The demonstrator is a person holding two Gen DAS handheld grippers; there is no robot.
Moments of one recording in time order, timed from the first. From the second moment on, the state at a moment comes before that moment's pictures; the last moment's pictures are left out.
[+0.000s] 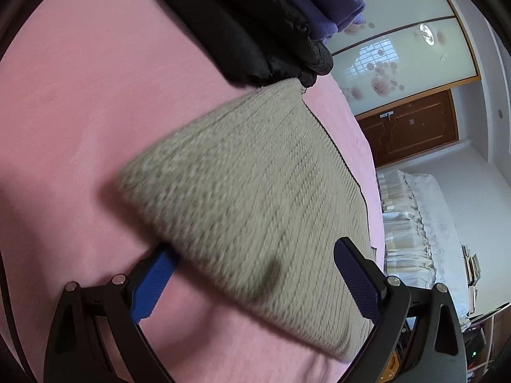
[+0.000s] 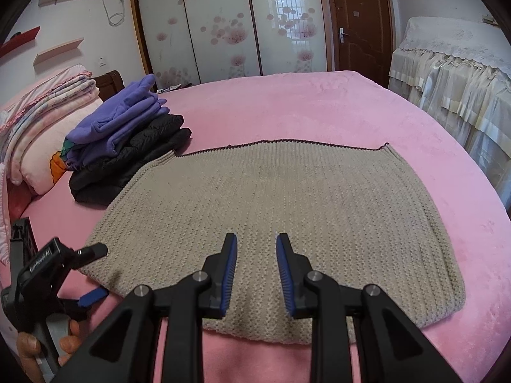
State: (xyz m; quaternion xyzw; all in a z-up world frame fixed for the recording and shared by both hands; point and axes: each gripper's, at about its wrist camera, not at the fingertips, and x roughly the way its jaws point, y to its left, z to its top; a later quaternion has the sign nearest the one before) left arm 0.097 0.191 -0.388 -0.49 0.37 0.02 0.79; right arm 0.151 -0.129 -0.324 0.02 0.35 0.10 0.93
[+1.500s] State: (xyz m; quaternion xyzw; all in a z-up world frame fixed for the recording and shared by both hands) left arm 0.204 -0.059 -0.208 -0.16 0.24 -0.13 0.95; right arm 0.169 -0.227 -0.338 0.08 0.36 0.06 0.93
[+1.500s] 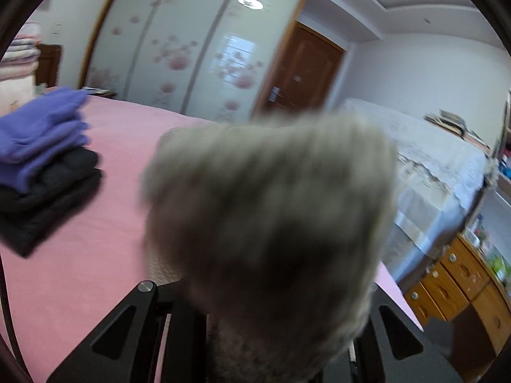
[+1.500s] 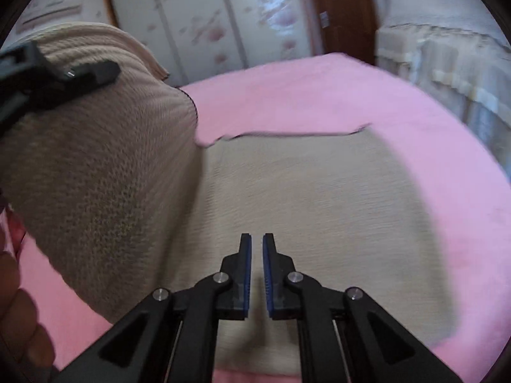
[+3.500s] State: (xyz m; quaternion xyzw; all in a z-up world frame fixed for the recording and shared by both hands) left arm 0.199 -0.066 -0.324 -0.17 0.43 -0.12 0.88; right arm 0.189 -0.343 -0.328 0.17 0.40 0.08 0.90
